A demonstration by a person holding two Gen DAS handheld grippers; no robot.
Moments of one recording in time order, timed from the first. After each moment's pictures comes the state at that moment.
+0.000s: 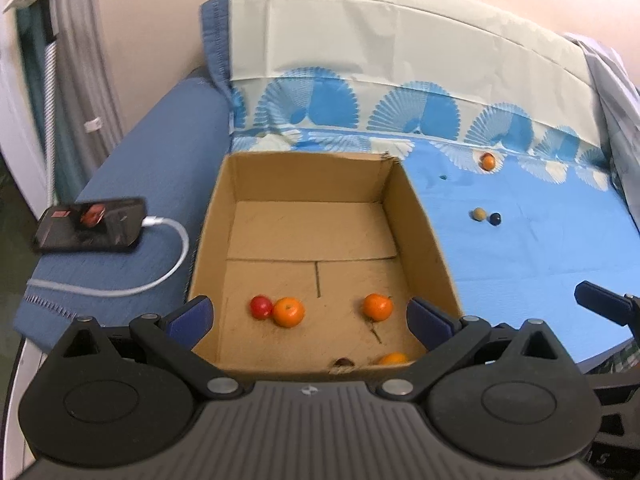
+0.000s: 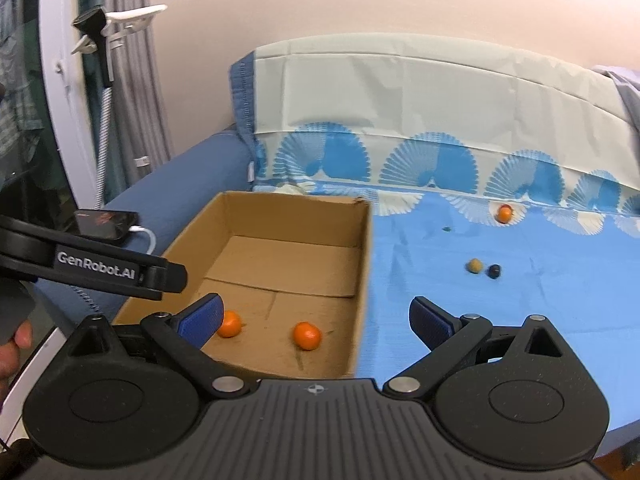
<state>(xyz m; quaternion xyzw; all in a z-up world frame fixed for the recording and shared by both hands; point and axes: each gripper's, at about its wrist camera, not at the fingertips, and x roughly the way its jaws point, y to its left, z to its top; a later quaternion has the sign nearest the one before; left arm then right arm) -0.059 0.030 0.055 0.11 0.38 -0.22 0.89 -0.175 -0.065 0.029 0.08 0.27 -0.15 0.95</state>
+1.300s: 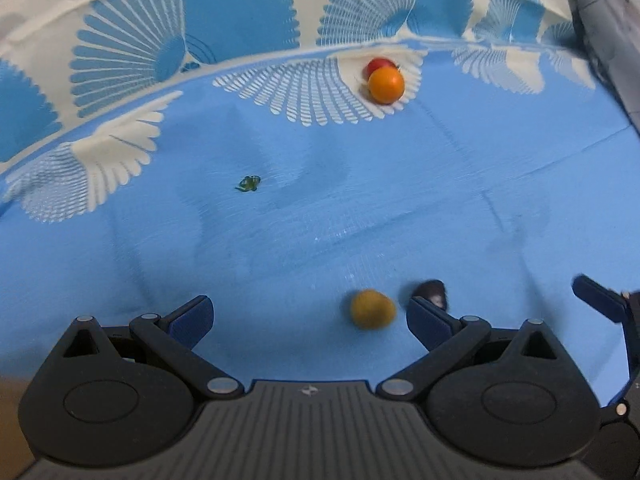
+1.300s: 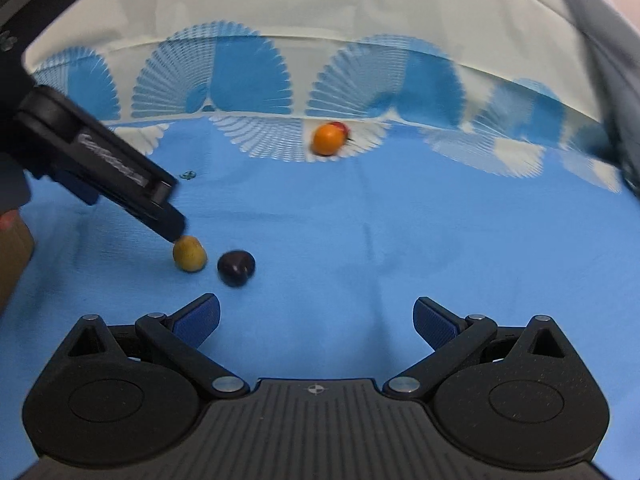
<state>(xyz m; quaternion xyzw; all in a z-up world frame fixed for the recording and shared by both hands) 0.155 -0.423 -0.158 0.23 0.47 -0.35 0.78 -0.037 -0.441 -0.177 0.07 0.33 -0.25 0.91</state>
